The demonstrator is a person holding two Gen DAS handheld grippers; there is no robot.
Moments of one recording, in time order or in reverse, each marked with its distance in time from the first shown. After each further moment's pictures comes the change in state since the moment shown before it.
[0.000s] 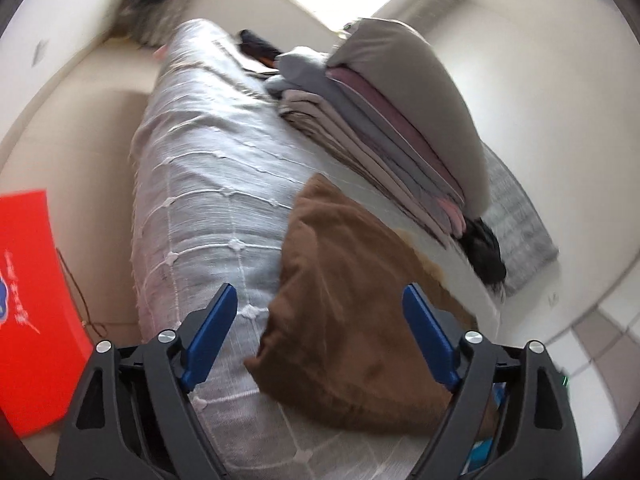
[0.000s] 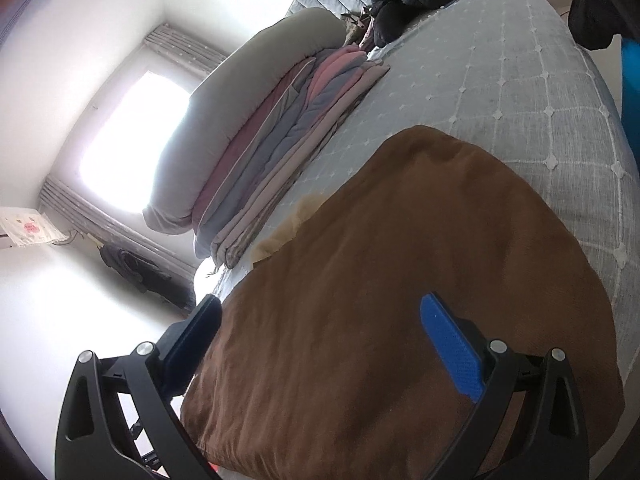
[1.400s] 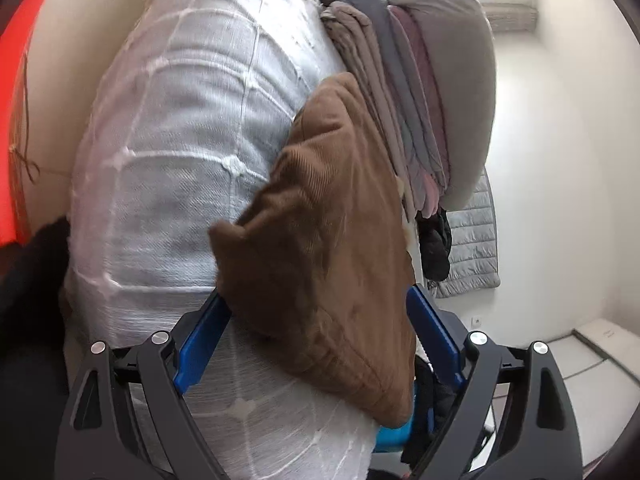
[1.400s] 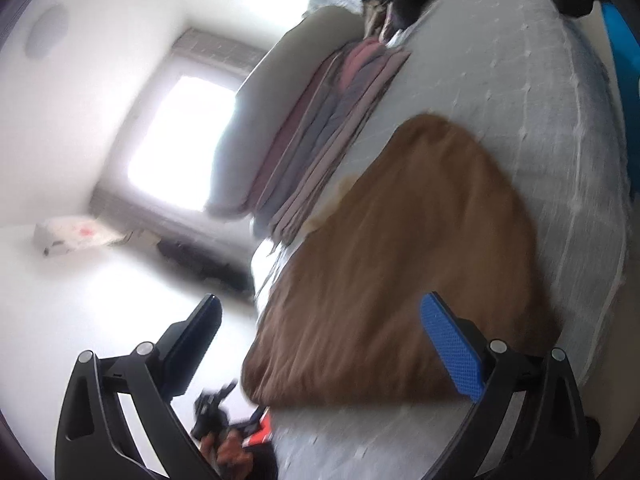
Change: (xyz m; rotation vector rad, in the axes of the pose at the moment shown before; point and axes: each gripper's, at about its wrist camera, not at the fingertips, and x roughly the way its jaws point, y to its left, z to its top) left arm 0.066 0.041 -0.061 -0.445 0.246 -0.192; right arm -0.092 -0.026 -0.027 0.068 0.093 0.232
